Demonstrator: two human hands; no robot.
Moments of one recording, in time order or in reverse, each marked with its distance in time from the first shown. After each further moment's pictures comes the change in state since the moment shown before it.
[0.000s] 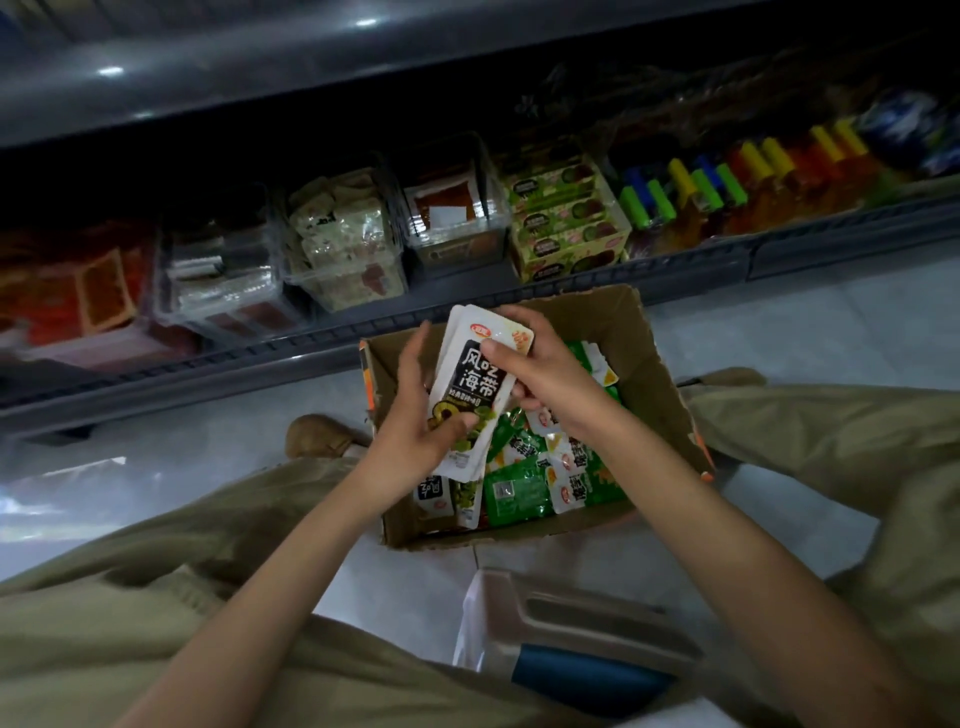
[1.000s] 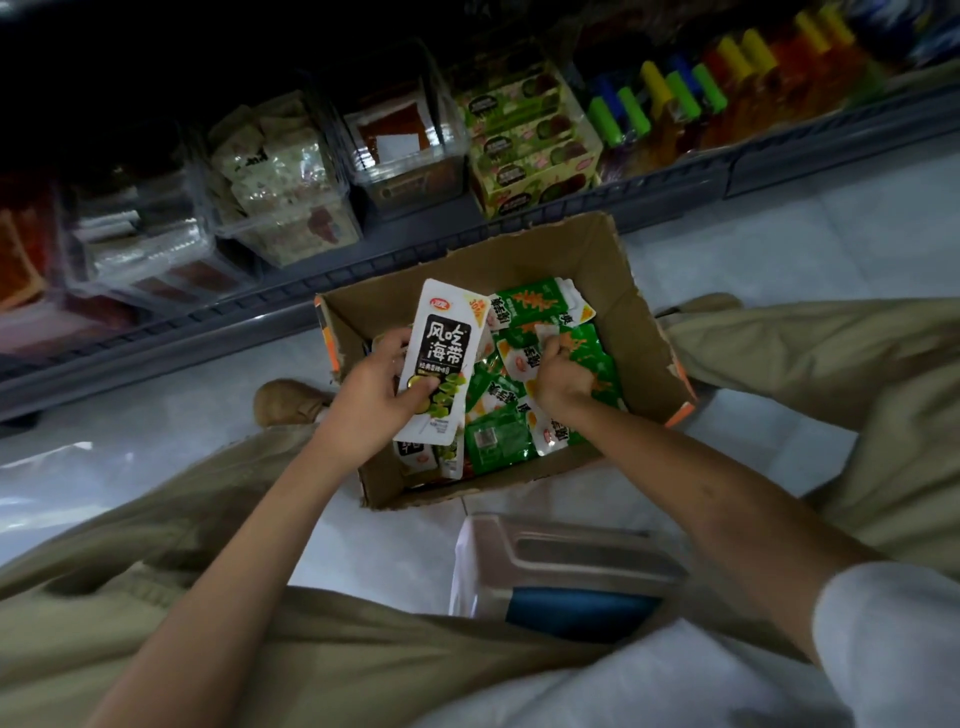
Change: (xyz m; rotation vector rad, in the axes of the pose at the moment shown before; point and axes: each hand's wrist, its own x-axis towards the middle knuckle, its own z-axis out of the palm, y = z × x) left_hand 0.011 -0.035 -0.007 0.313 -0.059 -0.147; right_hand 0.061 0.176 -0.045 -1.344 0.277 0.413
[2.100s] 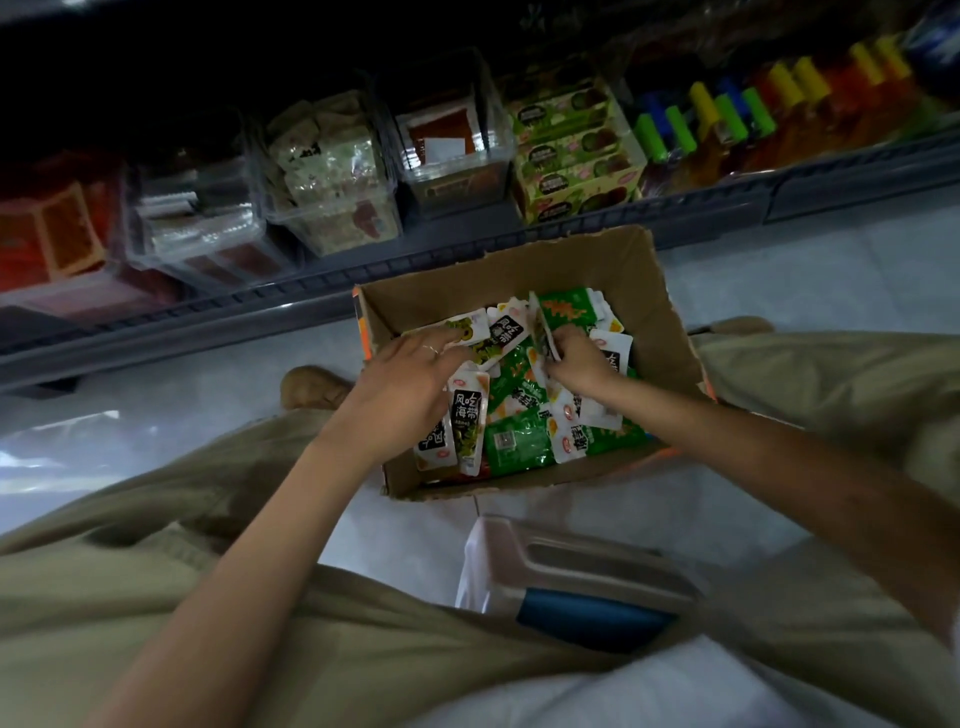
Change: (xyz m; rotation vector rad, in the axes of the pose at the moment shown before) left_hand -0.006 -0.008 -0.012 0.845 -0.027 0.417; right_hand 0.001 -0.003 -0.049 0.591 -0.157 -0.231
